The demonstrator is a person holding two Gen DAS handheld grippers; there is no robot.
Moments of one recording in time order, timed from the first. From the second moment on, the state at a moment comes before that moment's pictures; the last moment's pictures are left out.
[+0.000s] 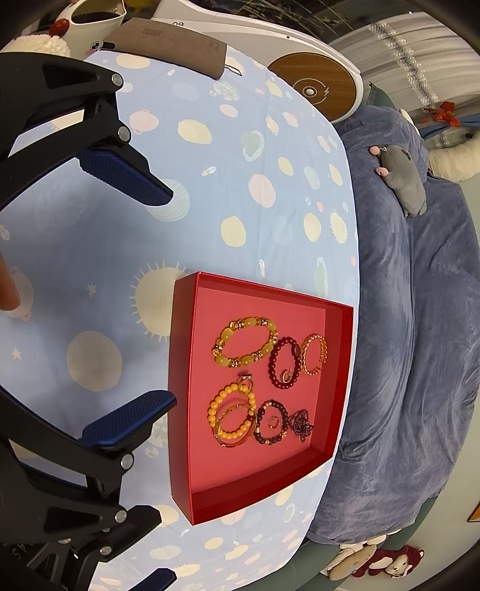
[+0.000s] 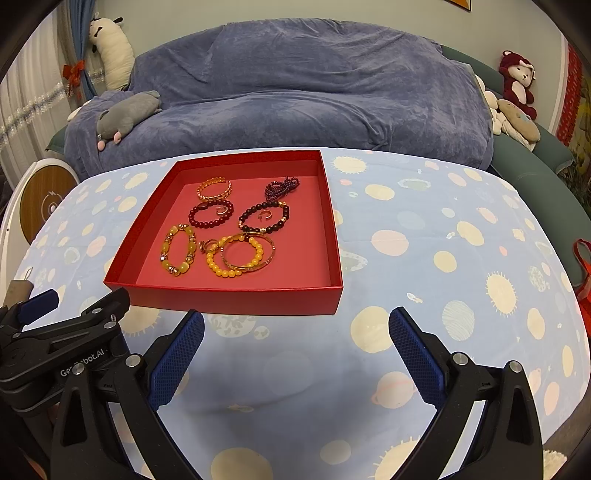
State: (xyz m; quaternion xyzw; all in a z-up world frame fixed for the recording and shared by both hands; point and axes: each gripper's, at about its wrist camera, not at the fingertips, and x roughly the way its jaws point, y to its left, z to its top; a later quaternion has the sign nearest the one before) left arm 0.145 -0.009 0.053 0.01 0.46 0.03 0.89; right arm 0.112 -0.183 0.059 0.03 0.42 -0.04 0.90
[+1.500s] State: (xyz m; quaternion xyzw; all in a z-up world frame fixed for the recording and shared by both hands) left arm 0.149 -0.013 0.053 0.03 0.45 0.04 0.89; right arm 0.113 -0.184 0.056 0.03 0.42 -0.04 0.90
